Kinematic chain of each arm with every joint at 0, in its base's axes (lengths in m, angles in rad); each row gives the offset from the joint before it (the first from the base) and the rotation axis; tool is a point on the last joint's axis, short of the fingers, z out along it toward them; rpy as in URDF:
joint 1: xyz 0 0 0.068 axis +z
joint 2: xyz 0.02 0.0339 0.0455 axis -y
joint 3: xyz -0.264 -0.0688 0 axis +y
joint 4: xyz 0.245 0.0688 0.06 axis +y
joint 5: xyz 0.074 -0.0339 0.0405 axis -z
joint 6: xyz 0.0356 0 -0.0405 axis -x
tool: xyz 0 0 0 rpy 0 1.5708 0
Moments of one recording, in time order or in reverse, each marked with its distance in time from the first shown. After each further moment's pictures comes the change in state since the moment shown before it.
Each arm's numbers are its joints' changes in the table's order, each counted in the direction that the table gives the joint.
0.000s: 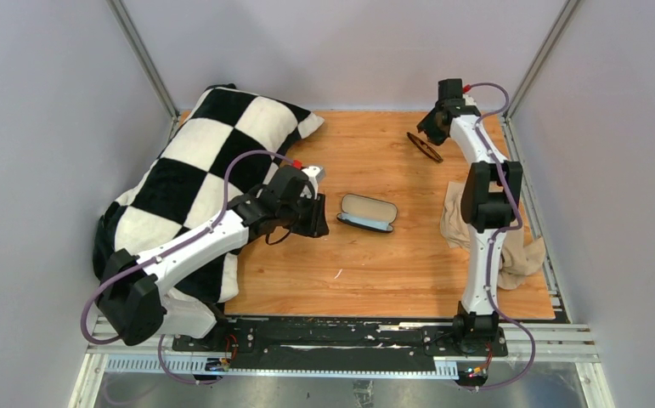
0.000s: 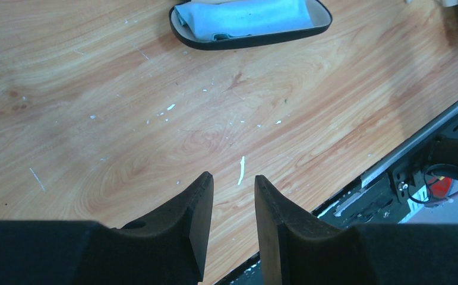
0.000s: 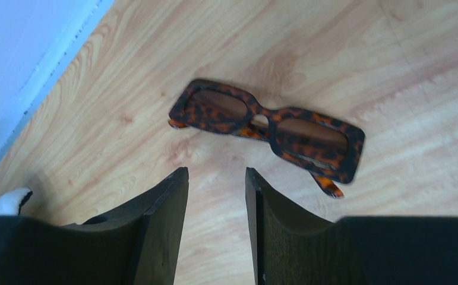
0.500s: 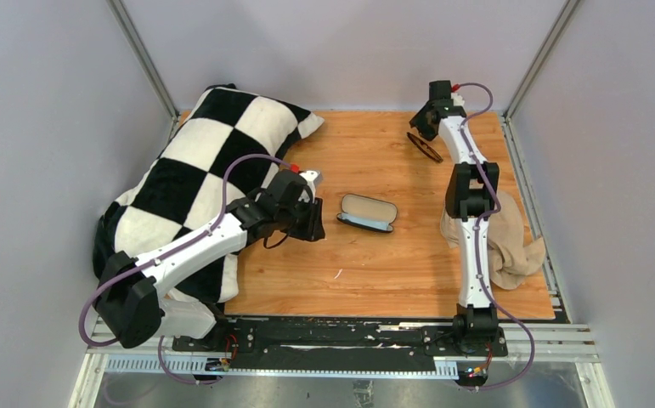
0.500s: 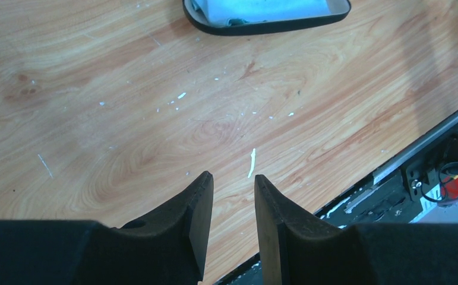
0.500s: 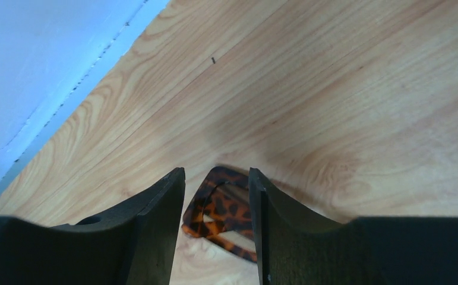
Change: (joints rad) left arm 0.000 0.034 0.028 0.007 -0.022 -0.004; right arm -0.001 -0.369 -0.458 0.039 -0.005 0.005
